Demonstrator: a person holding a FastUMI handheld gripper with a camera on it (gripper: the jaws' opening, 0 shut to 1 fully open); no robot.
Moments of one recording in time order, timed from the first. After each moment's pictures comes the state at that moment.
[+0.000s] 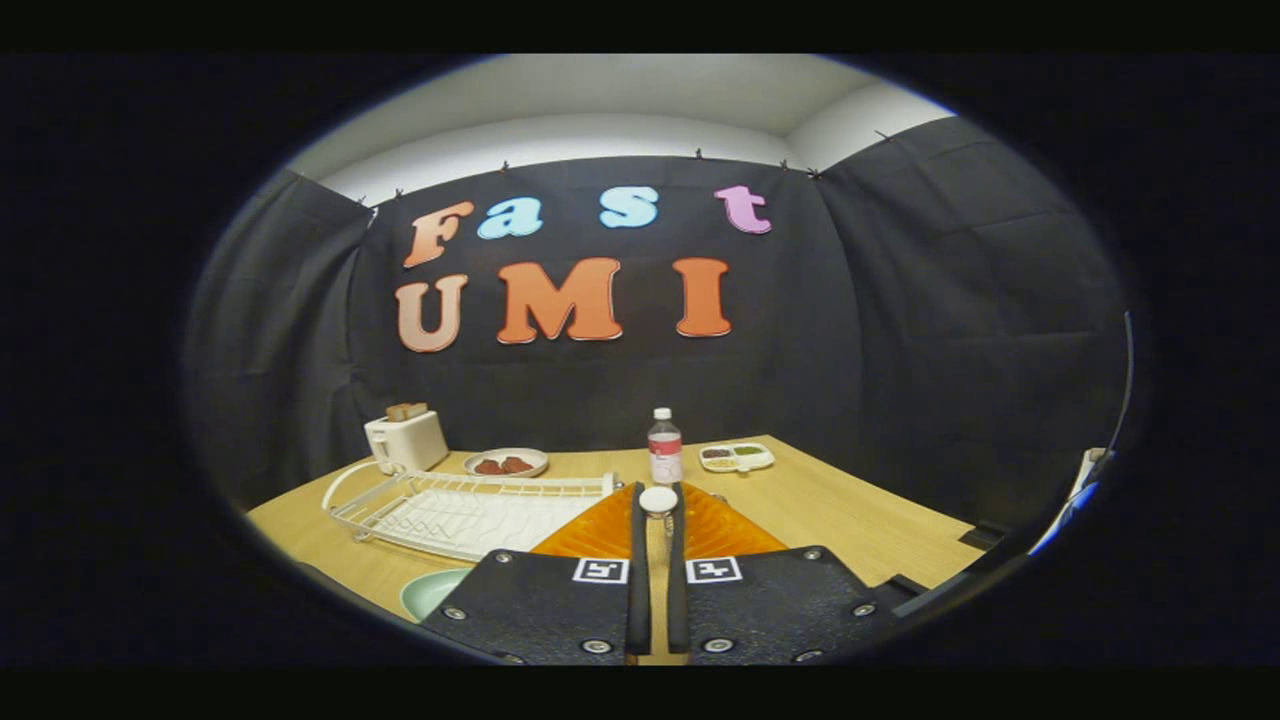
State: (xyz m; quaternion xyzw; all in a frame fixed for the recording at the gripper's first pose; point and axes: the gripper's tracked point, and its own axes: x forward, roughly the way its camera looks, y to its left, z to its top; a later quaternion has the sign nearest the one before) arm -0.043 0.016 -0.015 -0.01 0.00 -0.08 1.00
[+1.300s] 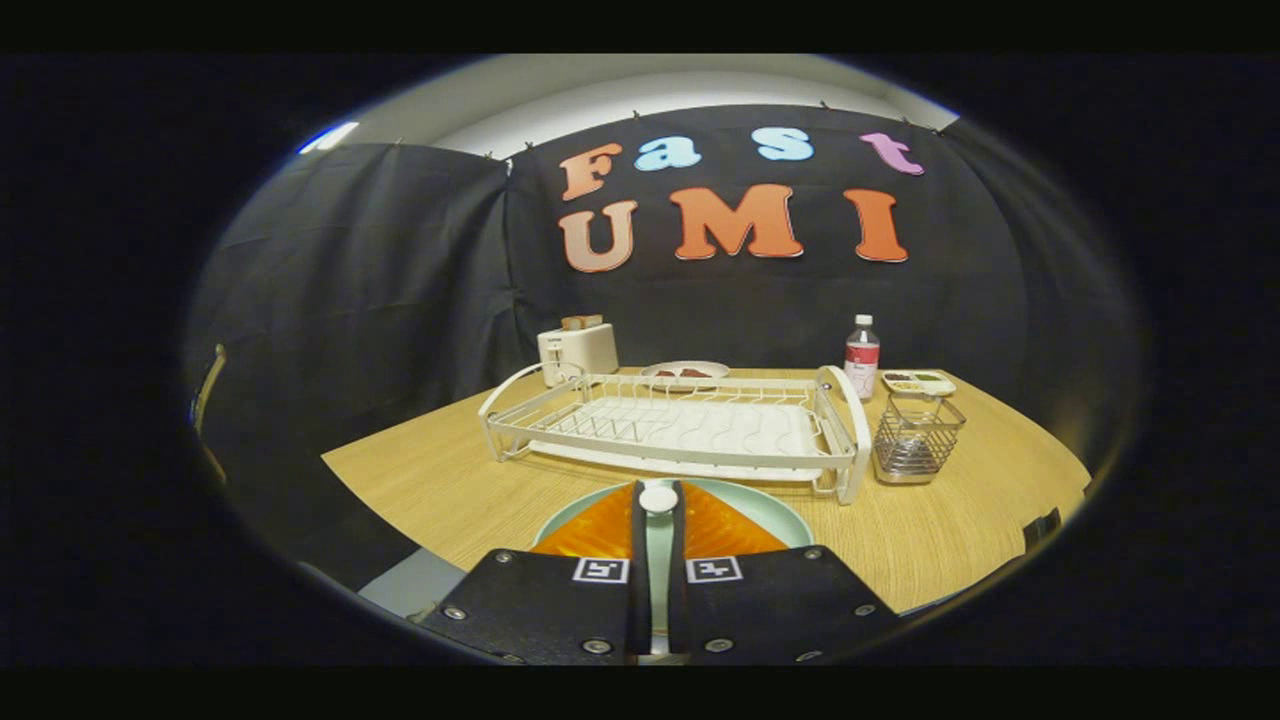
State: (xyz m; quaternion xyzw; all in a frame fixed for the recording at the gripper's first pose) arm -0.064 0.155 -0.144 -0.03 0.13 0.12 0.98
